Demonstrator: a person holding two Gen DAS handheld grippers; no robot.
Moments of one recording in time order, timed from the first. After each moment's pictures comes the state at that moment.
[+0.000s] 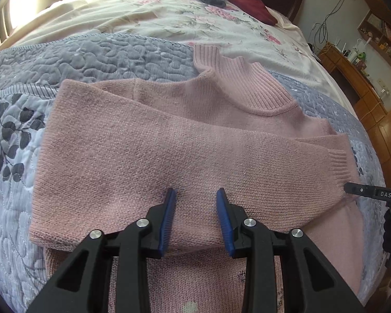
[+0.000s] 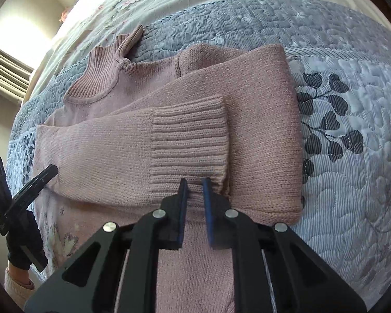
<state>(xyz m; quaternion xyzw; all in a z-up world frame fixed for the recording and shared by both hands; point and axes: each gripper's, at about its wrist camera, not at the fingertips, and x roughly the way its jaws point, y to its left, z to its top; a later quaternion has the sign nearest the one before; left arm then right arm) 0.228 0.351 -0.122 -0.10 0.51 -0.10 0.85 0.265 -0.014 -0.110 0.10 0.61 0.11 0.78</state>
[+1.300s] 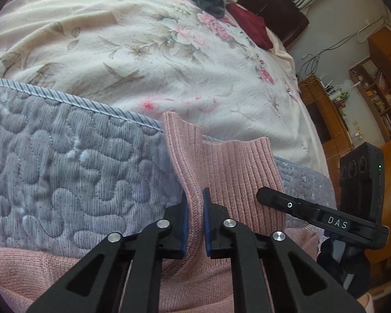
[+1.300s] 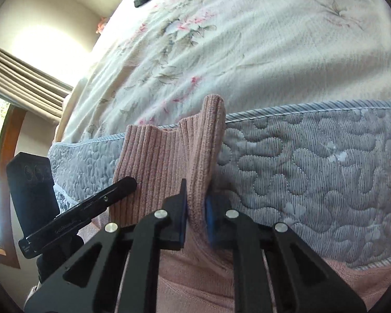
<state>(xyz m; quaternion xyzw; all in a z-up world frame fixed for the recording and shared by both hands) 0.426 0.341 -0.116 -0.25 0.49 -0.20 0.81 0.459 0.100 -0.097 0.15 0.56 0.24 0.78</state>
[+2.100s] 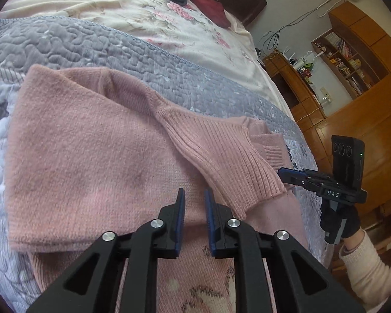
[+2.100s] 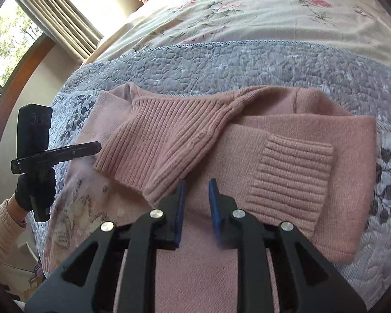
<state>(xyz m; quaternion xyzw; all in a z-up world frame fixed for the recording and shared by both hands) 0.225 0.389 -0.115 -0.22 0.49 -0.28 0.80 0.251 0.044 -0.078 0.04 0.55 0.30 0.78</state>
